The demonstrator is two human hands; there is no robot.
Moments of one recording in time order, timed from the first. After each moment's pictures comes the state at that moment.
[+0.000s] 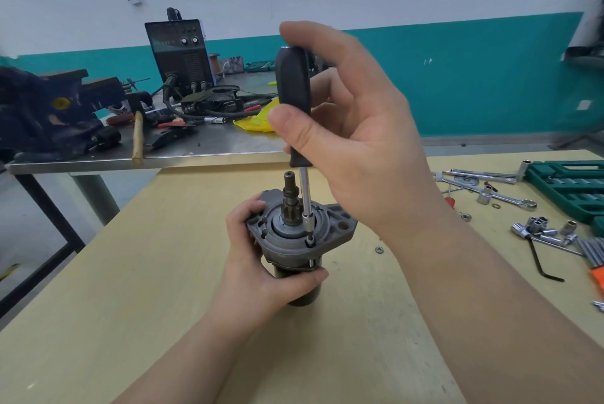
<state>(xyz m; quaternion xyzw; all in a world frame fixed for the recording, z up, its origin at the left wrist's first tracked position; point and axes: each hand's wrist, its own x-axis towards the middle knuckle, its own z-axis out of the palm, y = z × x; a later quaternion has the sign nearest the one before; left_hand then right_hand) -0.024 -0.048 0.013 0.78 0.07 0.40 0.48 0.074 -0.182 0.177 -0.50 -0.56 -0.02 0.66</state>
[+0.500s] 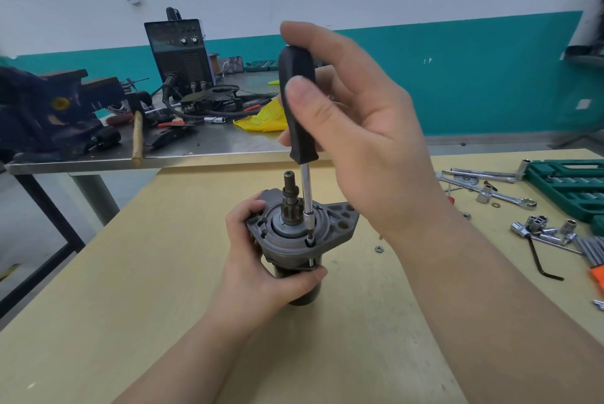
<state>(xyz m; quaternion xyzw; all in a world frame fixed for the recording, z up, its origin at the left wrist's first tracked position) -0.024 -0.047 0.011 0.78 0.08 0.40 0.48 0.075 -0.184 0.178 -0.48 -0.54 0.00 0.69</state>
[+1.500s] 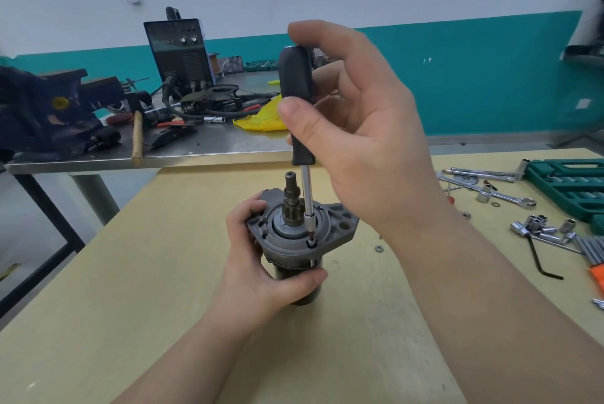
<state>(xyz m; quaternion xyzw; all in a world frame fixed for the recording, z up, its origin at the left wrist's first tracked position) -0.027 -0.049 0.013 0.77 0.06 0.39 0.50 0.073 -0.182 0.177 -0.50 -0.53 -0.04 0.68</state>
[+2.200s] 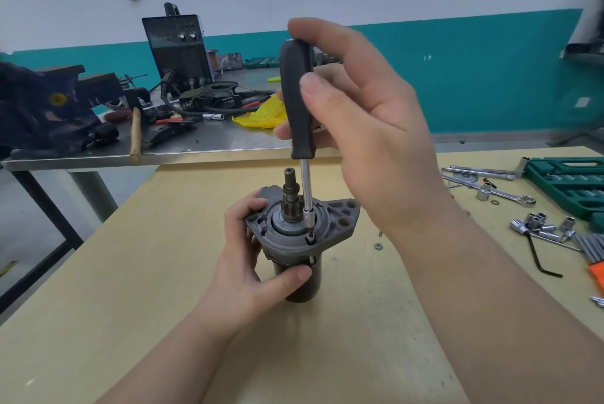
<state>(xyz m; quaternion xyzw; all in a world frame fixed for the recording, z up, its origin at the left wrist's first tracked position) -0.032 -0.027 0.005 0.77 0.01 0.36 0.52 0.075 -0.187 0.177 -0.48 -0.53 0.01 0.70</state>
